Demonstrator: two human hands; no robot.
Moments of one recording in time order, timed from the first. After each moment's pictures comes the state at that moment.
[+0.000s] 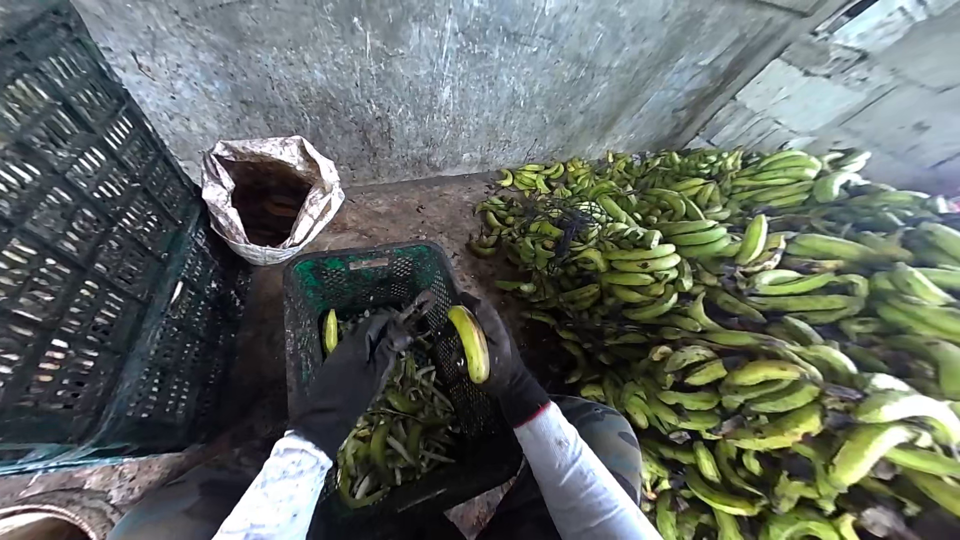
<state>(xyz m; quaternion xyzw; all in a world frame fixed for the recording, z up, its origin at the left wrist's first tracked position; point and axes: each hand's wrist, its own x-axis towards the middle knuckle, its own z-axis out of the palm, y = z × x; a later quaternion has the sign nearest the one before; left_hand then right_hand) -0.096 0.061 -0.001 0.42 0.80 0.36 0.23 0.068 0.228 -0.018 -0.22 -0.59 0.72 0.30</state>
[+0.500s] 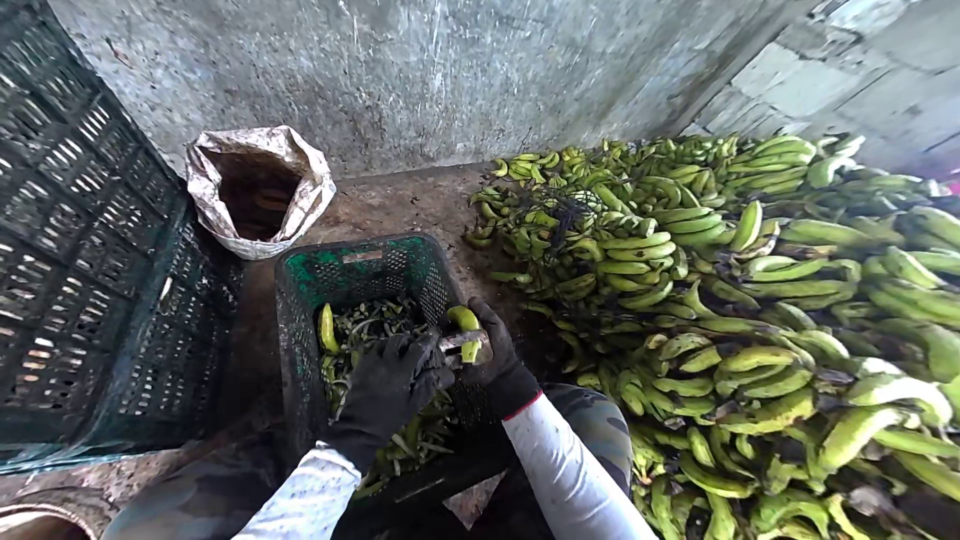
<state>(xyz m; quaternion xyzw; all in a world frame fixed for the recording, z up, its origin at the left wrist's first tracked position) -0.045 0.065 -0.017 0.57 0.78 0.27 0.06 0.060 0.225 -0.018 -0.23 -0.24 0.92 0.22</state>
